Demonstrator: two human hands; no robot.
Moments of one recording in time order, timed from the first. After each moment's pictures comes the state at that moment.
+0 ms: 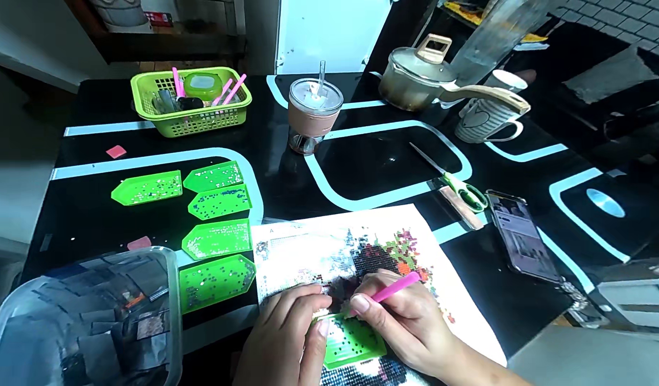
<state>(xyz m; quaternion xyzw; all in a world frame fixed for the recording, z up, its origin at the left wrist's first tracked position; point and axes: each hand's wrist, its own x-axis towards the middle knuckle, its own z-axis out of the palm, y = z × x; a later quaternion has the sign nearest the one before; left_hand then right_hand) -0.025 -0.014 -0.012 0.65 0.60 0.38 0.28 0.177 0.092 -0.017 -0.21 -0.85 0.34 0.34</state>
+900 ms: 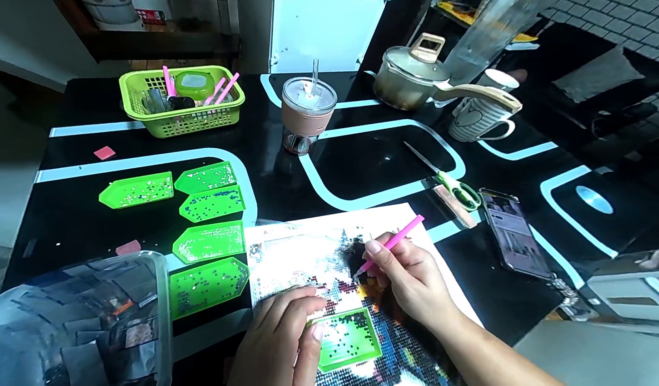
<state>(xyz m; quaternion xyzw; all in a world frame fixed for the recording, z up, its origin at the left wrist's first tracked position) -0.025 -0.014 -0.014 0.66 0.59 0.38 0.28 0.186 0.121 -0.021 -0.36 -0.74 0.41 0.39</state>
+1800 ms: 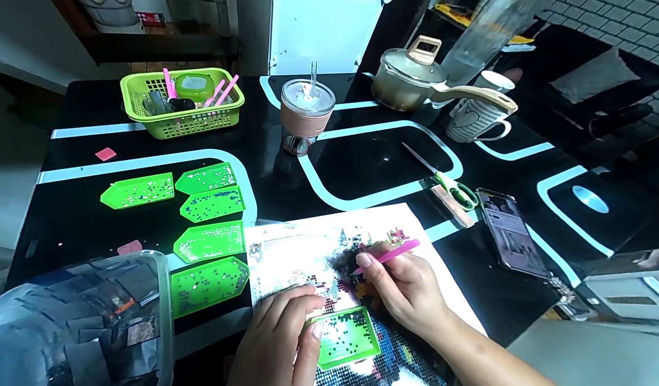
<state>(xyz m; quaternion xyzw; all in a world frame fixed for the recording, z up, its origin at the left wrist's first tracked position) -0.025 -0.015 -0.015 0.66 0.59 0.38 0.27 0.184 0.117 -0.022 -0.30 -0.84 0.24 0.38</state>
